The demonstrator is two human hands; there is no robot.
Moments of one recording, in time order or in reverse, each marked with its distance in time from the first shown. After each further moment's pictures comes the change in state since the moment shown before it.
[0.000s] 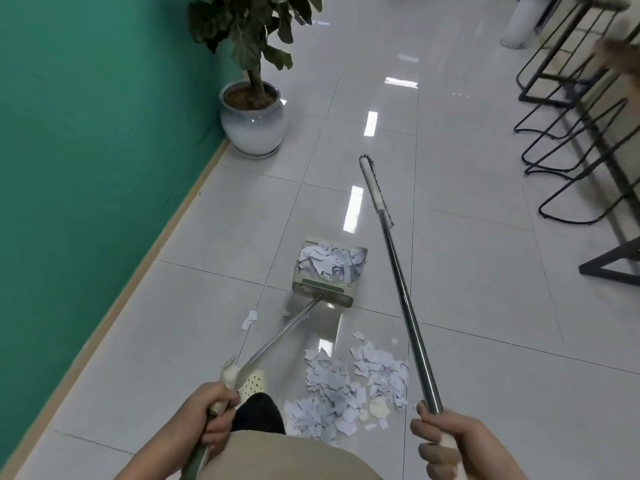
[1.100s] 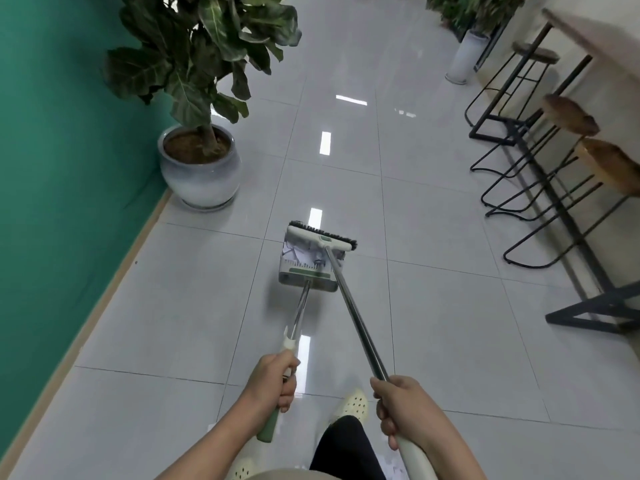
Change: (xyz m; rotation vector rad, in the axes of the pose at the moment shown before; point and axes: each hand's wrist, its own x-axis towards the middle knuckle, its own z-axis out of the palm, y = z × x) left_hand 0.272 0.359 0.107 0.200 -0.148 0.190; right_hand 0.178 -0.310 0.241 -0.711 0.427 -0.307
